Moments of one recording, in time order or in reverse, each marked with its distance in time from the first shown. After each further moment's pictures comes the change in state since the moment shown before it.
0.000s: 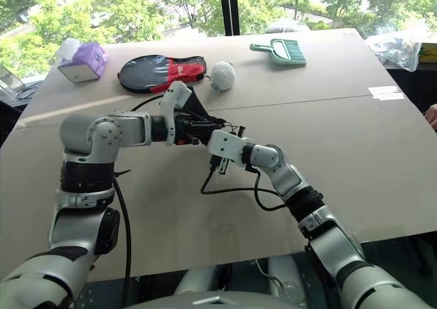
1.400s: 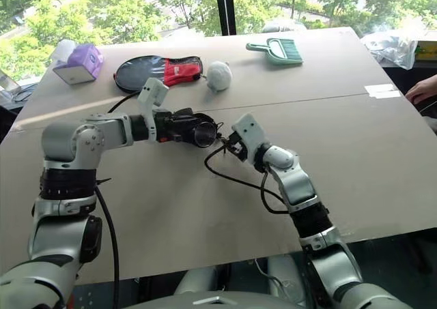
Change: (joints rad) left arm 0.054 0.104 0.033 0.009 0.014 -0.181 -0.036; right arm 0.133 0.097 -0.160 -0.286 0.186 0.577 -0.129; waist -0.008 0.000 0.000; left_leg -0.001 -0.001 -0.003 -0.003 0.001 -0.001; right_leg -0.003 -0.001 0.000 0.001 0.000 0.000
